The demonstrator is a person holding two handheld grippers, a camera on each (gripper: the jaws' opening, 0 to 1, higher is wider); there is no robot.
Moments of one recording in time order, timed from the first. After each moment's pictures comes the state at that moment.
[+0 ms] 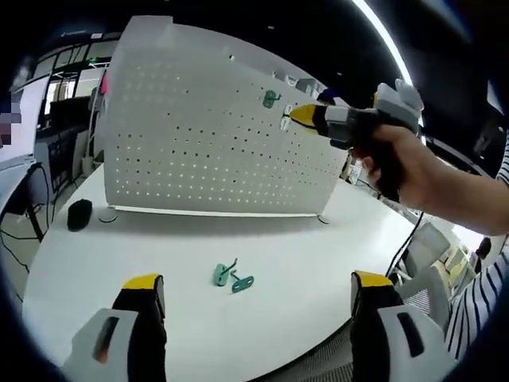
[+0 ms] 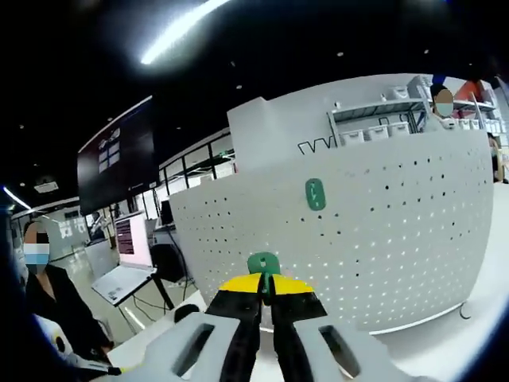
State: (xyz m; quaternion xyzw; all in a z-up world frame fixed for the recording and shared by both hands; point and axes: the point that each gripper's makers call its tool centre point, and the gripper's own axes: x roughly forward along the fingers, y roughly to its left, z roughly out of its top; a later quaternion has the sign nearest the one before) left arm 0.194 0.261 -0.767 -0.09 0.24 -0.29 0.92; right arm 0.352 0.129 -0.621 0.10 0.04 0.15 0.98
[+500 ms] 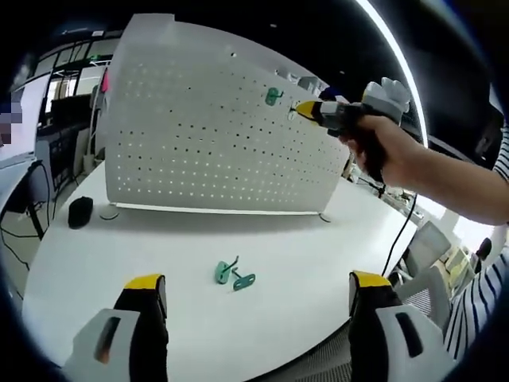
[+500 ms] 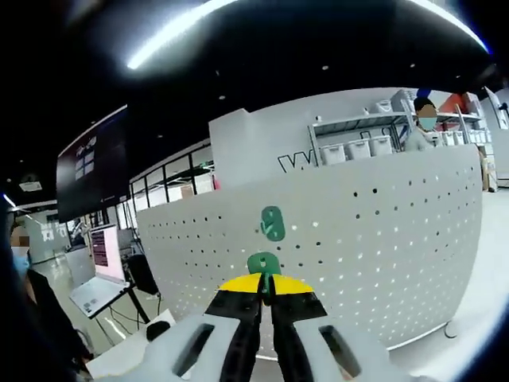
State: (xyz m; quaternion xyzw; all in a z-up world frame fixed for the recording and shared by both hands) left arm 0.196 0.263 -0.770 -0.09 0.24 -0.28 0.92; right arm 0.387 0.090 -0.603 0.10 0.01 0.10 0.99
